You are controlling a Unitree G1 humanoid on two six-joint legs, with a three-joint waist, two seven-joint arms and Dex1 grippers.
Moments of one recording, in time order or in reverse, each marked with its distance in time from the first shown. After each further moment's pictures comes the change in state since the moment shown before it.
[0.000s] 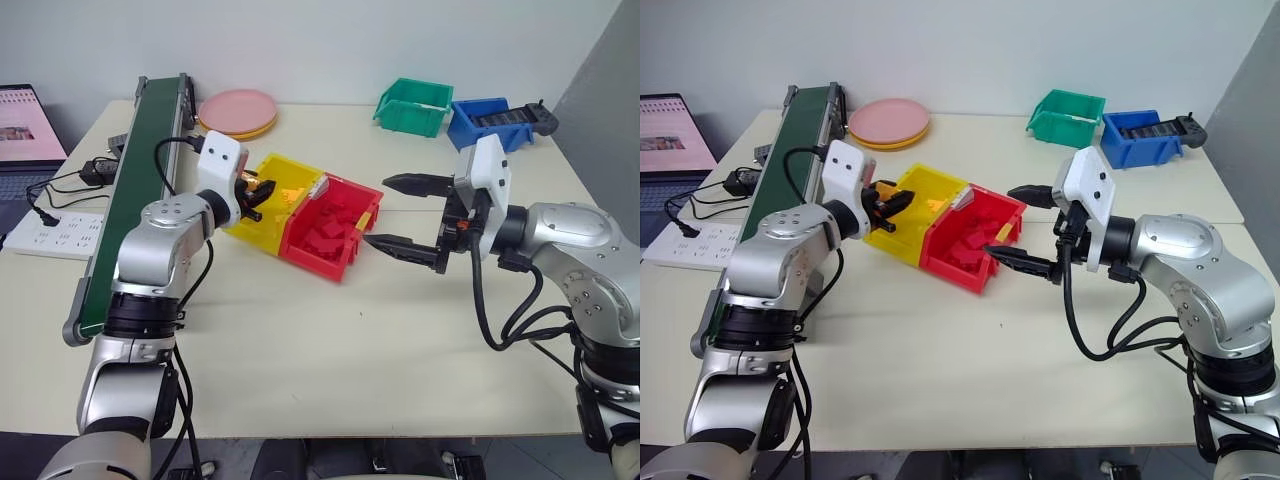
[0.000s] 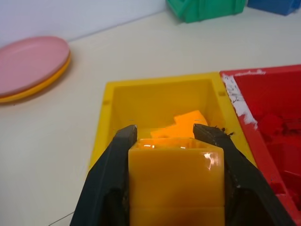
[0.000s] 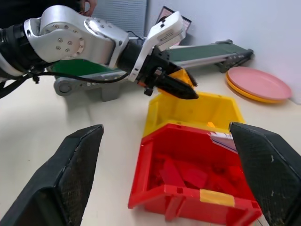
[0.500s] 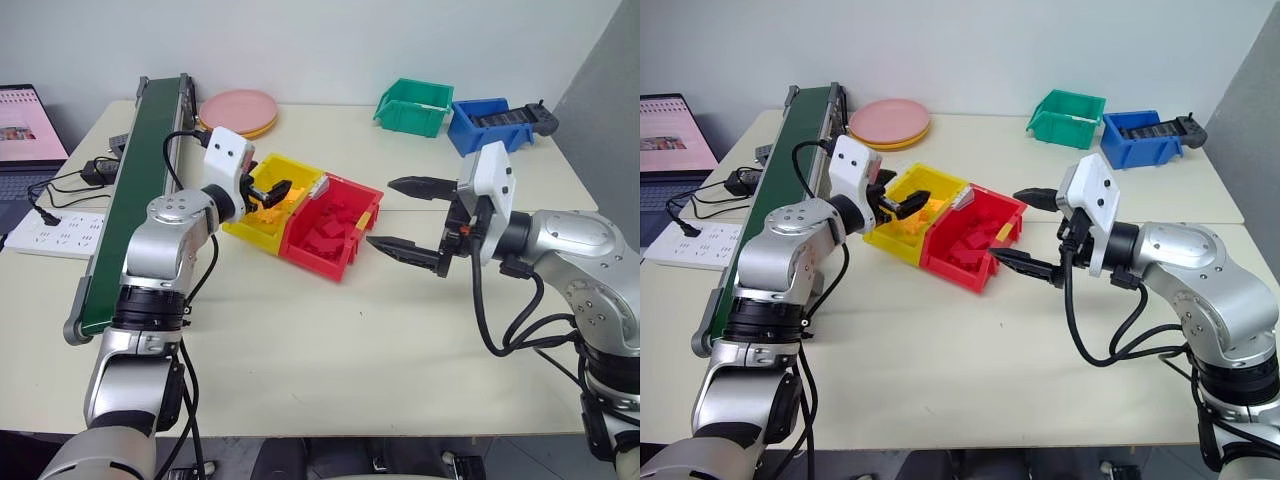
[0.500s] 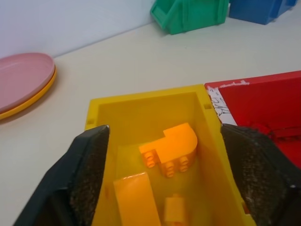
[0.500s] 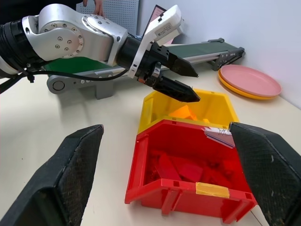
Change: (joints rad) left arm -0.003 -0.014 0.021 -0.018 0.009 -0.043 -0.040; right arm 0.034 -0.015 -0.004 -0.024 0.000 -0.023 -0.017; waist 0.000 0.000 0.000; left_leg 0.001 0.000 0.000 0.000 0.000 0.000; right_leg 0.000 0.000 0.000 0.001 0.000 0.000
